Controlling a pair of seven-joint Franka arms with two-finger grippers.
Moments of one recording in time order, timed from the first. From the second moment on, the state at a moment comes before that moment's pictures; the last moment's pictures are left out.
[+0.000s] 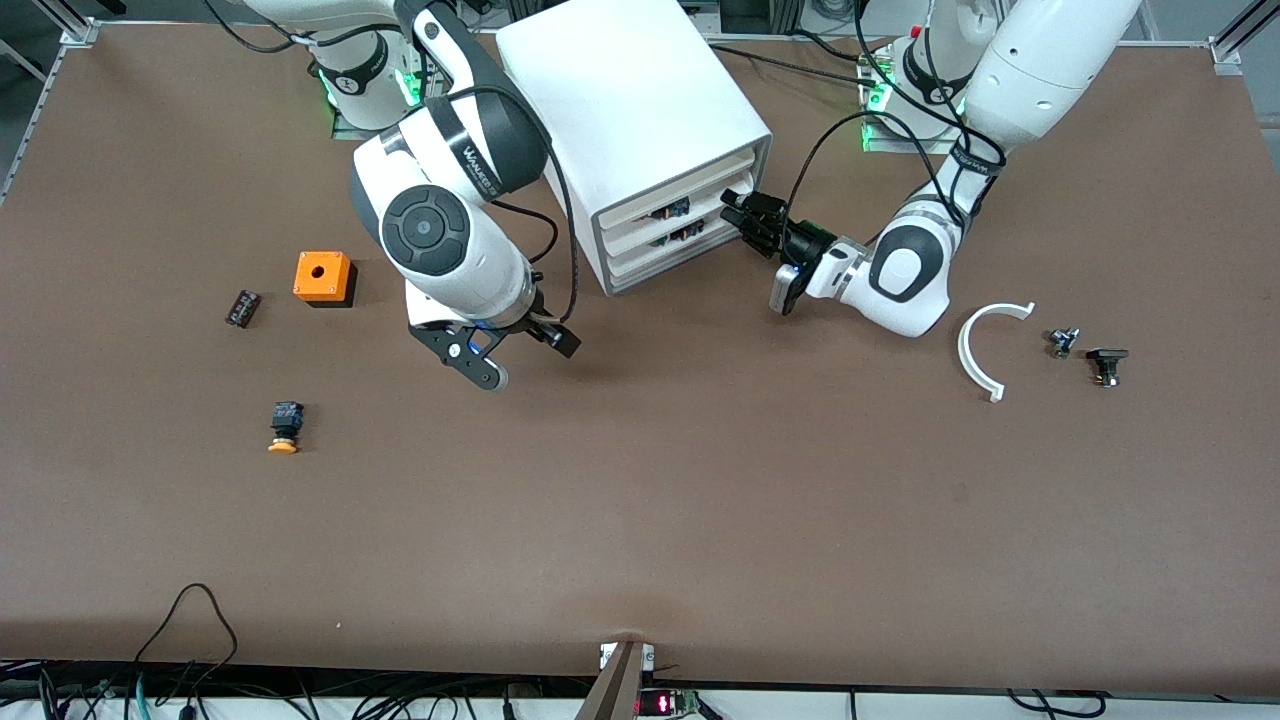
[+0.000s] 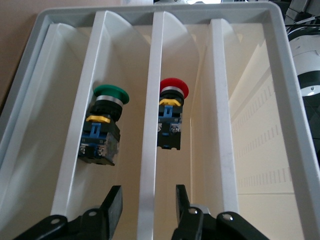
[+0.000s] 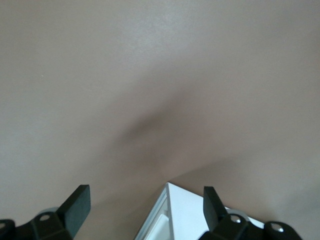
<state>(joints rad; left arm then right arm) -0.12 0.54 -0.20 -2.19 -1.23 1.60 1.11 0.54 0.55 0.03 -1.29 0.12 1.76 1.19</state>
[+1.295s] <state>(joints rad) -0.10 0.57 -0.21 -2.16 -1.28 1.59 1.13 0.63 0.68 0.05 -1.07 0.14 1.80 1.50</state>
